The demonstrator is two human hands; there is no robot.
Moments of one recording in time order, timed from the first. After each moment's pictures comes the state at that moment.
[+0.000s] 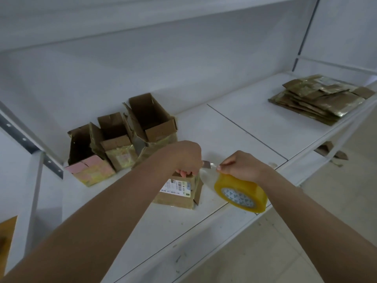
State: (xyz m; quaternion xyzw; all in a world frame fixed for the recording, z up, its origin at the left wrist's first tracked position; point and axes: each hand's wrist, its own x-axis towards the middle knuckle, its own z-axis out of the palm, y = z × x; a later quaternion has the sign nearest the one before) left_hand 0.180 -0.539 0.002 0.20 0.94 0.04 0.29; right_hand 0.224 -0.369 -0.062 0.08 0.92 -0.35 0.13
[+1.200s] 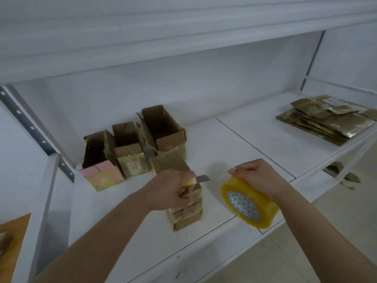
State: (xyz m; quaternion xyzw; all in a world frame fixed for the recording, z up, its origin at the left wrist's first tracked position) left_hand 0.212 -0.622 -0.040 0.39 0.90 0.17 0.05; right_hand 0.246 -0.365 -0.043 0.12 0.85 -0.51 0.03
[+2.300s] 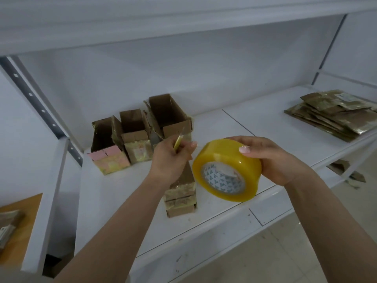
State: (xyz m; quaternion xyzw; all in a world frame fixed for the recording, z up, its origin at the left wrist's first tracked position) left_hand 0.234 -0.599 -0.015 0.06 0.84 0.53 -0.09; right_hand 0.255 -0.367 -0.004 -0.13 0.71 -0.67 0.15
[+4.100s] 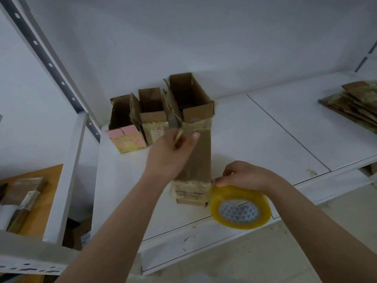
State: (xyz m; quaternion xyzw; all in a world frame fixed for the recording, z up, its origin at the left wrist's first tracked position) left_hand 0.243 -0.638 -0.028 -0.02 0.91 0.41 -0.07; right_hand 0.228 -0.442 -0.060 -0.04 0.92 -0.27 0.29
